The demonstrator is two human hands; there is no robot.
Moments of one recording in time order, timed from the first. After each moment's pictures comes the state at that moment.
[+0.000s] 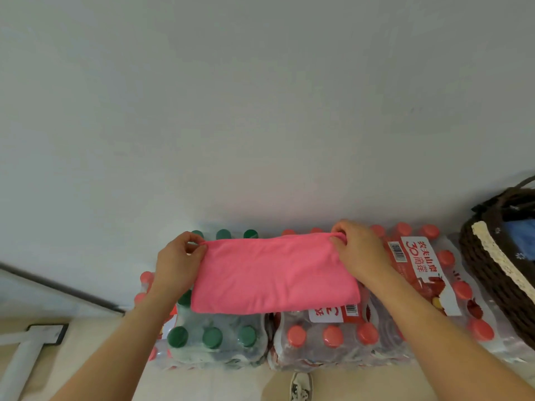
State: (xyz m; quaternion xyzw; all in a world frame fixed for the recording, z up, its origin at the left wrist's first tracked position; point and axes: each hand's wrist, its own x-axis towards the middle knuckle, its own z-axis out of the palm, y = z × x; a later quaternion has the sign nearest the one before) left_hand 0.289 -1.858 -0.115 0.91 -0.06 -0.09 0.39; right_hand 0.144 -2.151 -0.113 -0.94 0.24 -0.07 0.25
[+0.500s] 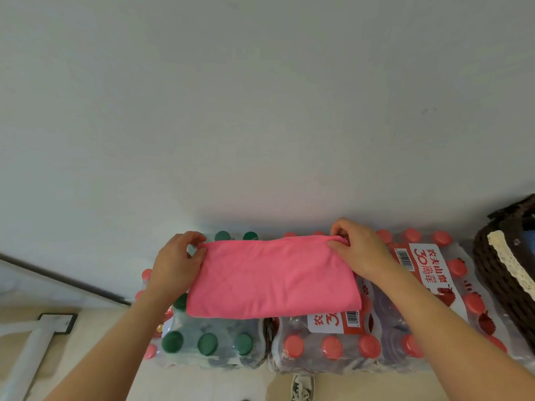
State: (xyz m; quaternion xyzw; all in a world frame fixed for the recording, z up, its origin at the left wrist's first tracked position) left_hand 0.296 -1.859 -0.116 0.95 -0.14 -0.08 0.28; right_hand 0.157 -2.173 -0.120 -0.93 0.19 -0.01 0.30
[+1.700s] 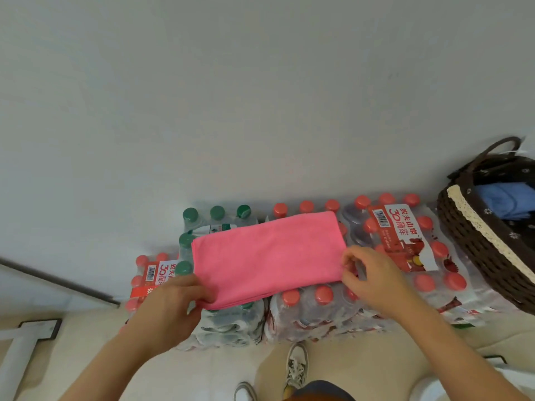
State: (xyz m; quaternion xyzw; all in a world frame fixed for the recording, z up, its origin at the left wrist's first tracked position) left_hand 0.205 -1.782 -0.111 0.86 -0.44 -0.15 0.19; right_hand 0.029 -2.116 -0.117 -0.93 0.19 -0.04 0.31
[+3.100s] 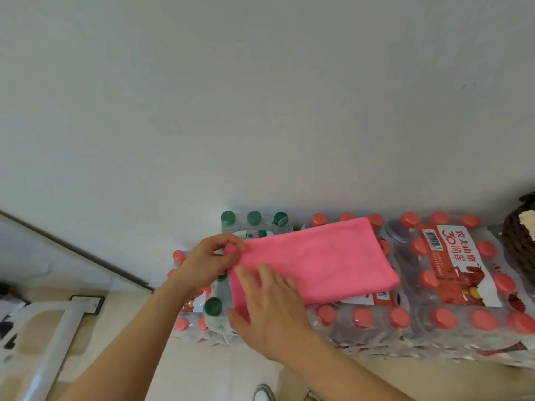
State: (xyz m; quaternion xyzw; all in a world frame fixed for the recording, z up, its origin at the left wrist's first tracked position) left_hand 0.261 -1.821 -0.098 0.80 -0.13 -0.30 0.50; right_hand 0.128 -1.929 -0.107 -0.98 0.04 -0.02 0.19
